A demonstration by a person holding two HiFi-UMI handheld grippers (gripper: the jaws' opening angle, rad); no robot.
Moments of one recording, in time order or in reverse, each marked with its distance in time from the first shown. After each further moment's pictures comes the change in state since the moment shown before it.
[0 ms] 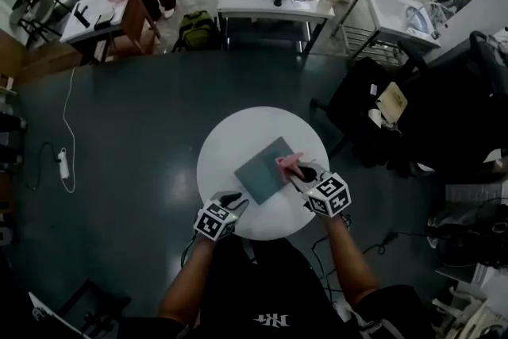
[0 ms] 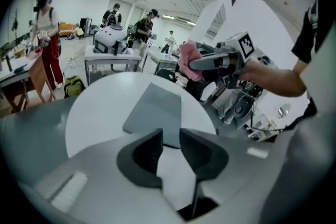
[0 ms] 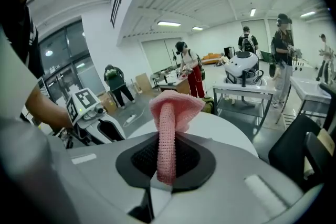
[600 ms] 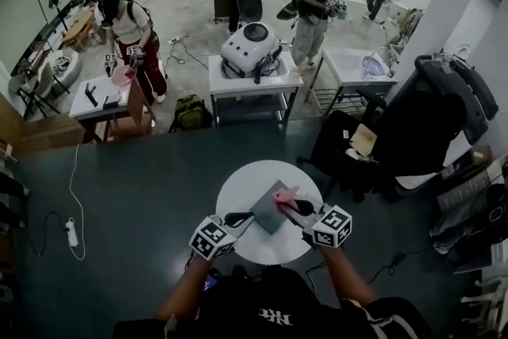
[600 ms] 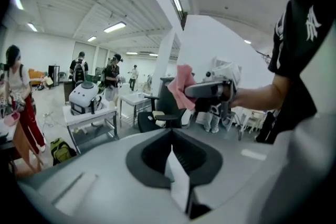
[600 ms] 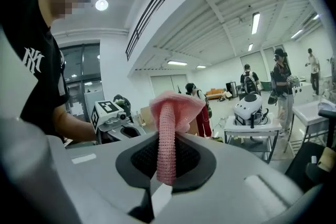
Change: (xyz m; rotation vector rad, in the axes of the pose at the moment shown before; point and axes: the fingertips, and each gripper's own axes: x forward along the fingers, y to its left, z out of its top) left arm -0.218 -0.060 0.129 0.404 -0.341 -0.167; right arm -0.109 0.183 0.170 -0.059 -0.427 -0.008
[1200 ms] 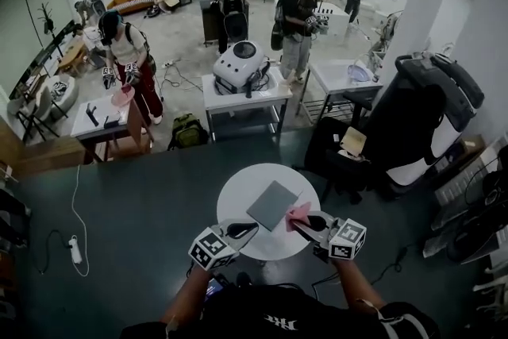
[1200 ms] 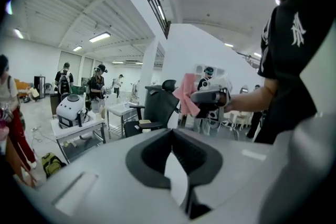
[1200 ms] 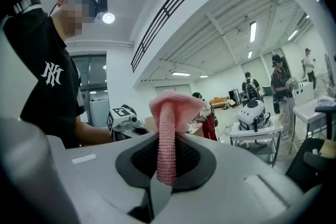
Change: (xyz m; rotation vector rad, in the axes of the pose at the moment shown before) left arm -0.051 -0.100 0.002 0.113 -0.090 -0.114; right arm -0.094 0.099 -0.011 0.006 -0.129 0.028
